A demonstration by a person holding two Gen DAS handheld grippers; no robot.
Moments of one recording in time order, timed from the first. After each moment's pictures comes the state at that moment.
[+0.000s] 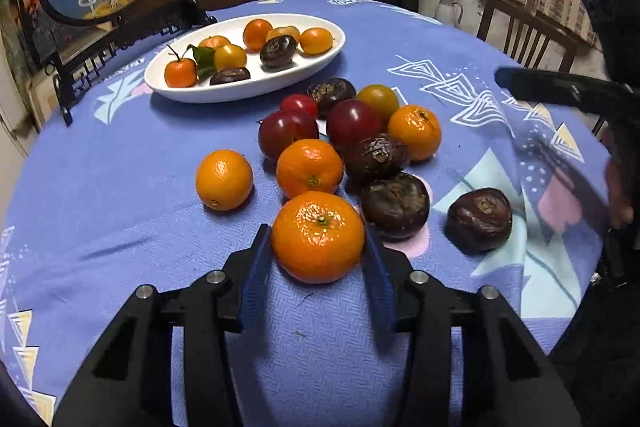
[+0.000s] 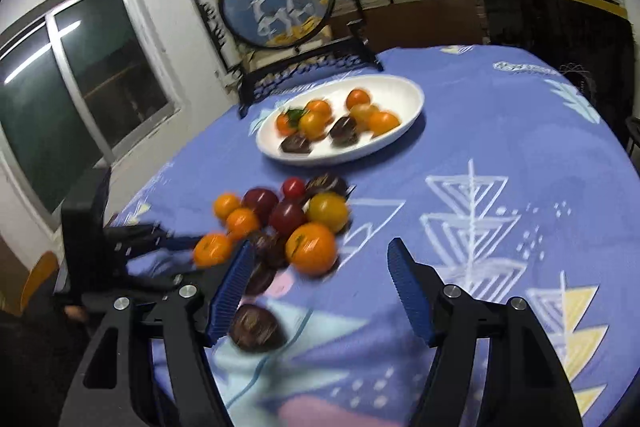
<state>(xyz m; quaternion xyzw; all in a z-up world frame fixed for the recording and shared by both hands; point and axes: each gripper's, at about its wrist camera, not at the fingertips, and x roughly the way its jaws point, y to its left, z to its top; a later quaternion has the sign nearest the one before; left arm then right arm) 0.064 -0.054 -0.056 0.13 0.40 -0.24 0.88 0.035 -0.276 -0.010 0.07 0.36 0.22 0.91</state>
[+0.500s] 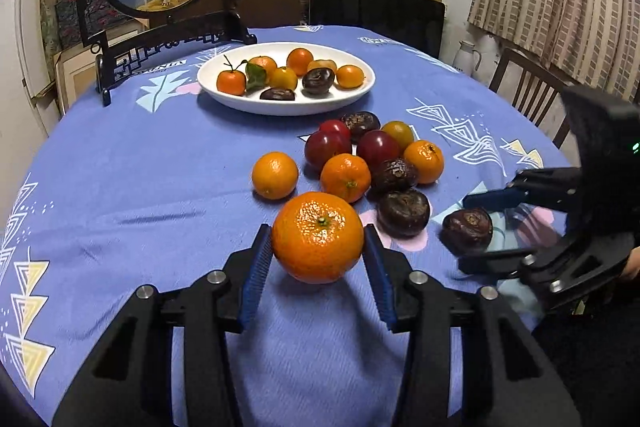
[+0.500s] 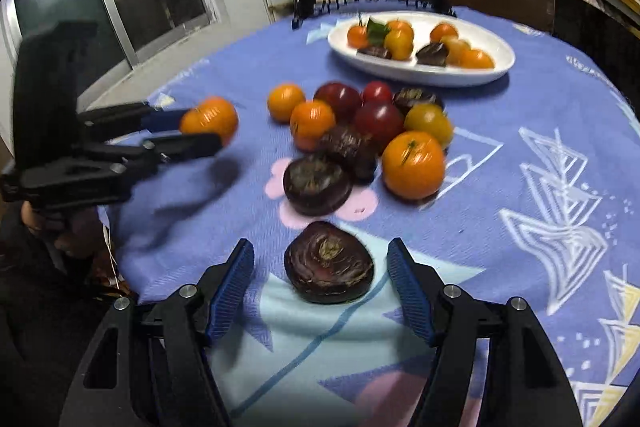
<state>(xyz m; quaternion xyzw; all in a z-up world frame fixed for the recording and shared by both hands) 0.036 -0.012 -0.030 0.06 0.36 -0.22 0.90 0.026 -0.201 -0.054 -0.05 0.43 0.27 0.86</state>
